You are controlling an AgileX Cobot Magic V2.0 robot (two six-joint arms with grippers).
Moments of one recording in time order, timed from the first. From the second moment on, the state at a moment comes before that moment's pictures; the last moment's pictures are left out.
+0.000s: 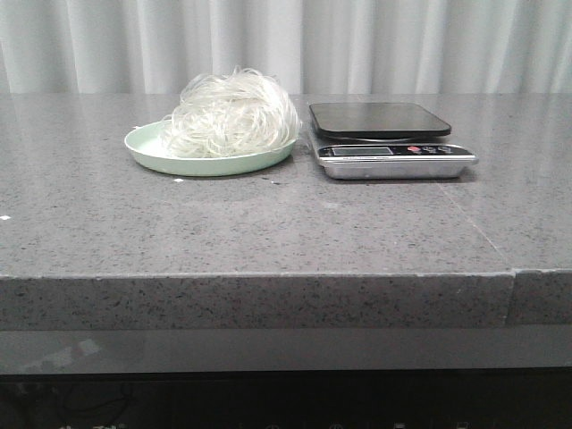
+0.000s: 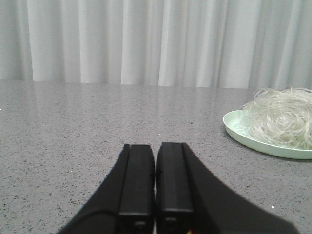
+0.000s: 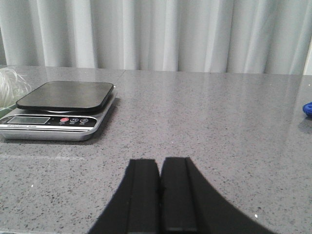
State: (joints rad) left arm -0.04 0.00 0.00 0.05 0.01 -0.12; right arm 0.04 -0.01 0.03 0.02 0.03 0.00
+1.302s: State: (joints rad) left arm -0.04 0.04 -0.31 0.05 0.04 -0.12; right arm 0.04 0.05 -0.36 0.05 0.13 0.00
